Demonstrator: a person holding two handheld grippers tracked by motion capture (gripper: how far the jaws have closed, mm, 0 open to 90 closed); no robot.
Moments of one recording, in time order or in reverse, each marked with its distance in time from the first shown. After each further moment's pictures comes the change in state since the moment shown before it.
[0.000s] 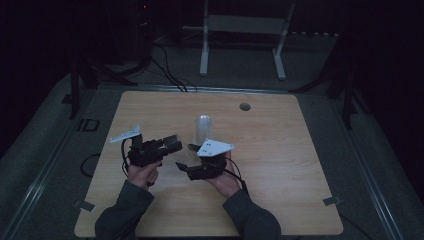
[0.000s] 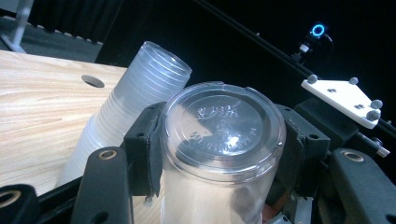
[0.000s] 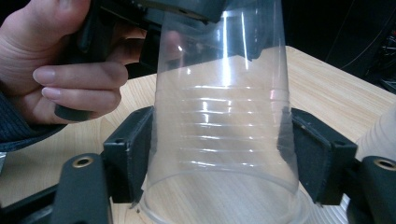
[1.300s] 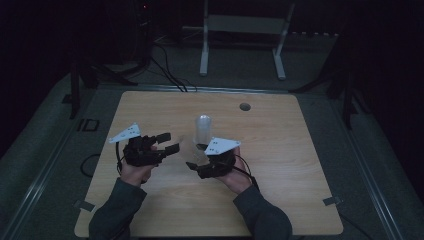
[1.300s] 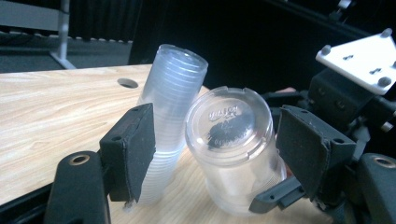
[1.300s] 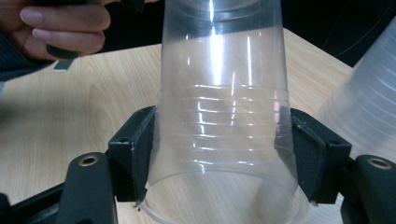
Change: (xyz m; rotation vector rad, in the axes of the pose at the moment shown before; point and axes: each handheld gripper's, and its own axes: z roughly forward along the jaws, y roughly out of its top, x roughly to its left) left arm -0.014 0.013 -0.007 0.096 0.143 0.202; right arm -0.016 -0.001 -0.019 0.097 -0.007 -0.067
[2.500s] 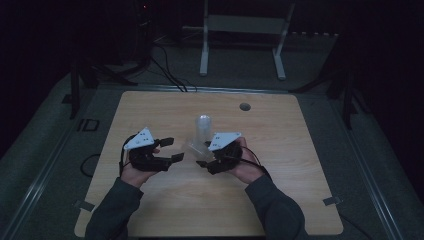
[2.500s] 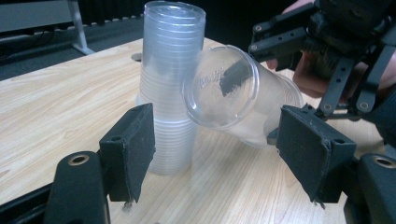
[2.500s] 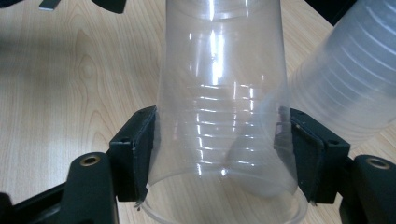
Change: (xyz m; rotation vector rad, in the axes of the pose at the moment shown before) left arm -0.014 -0.004 0.011 0.180 0.081 0.220; right arm -0.024 0.006 -0.011 0.180 0.024 -0.119
